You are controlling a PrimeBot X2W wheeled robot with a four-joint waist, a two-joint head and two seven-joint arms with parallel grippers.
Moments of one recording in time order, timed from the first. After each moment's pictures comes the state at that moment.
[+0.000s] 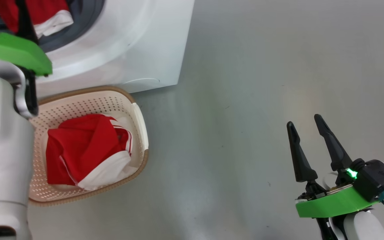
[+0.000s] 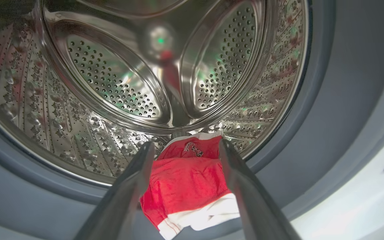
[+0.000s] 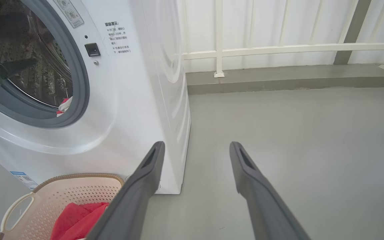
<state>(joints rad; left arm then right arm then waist) -1.11 0.17 -0.04 0.96 -0.26 0.04 -0.25 -0.10 -0.04 0.06 0.00 0.28 0.12 -0.26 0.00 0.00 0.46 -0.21</state>
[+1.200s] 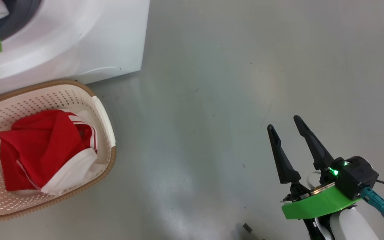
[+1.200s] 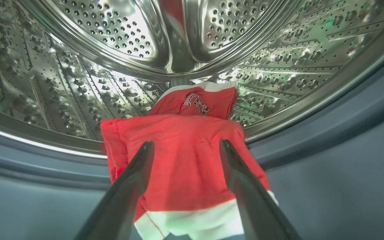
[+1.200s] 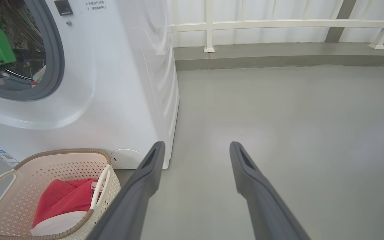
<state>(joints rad) -1.36 0.27 -0.05 1.30 -0.29 0.04 -0.13 -0.13 -0.04 0.14 0.04 0.28 0.12 -0.26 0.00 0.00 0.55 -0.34</state>
